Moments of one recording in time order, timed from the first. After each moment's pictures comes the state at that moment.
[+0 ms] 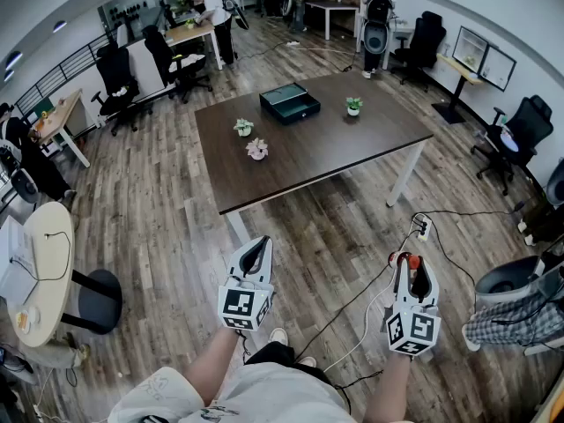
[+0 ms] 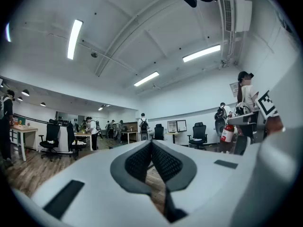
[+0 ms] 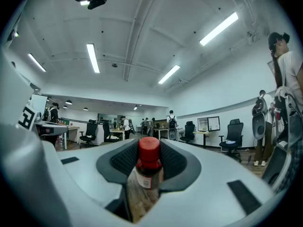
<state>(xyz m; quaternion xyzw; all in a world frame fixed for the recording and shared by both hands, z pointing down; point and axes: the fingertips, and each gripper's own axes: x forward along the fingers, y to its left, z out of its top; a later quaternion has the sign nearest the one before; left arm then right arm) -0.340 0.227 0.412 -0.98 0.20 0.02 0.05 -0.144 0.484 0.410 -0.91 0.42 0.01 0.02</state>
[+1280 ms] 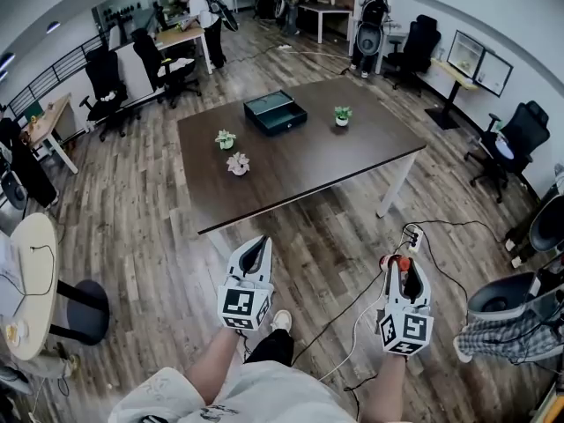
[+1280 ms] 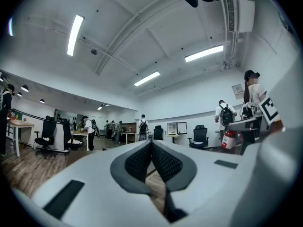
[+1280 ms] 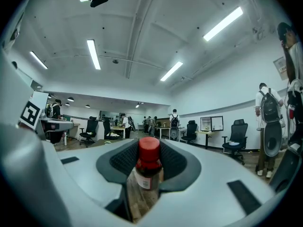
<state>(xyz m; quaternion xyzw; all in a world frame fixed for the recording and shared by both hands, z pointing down) -0.240 0.200 0.421 -0.98 0.19 0.02 0.03 -0.063 0.449 0.428 -0.90 0.43 0.01 0.00</state>
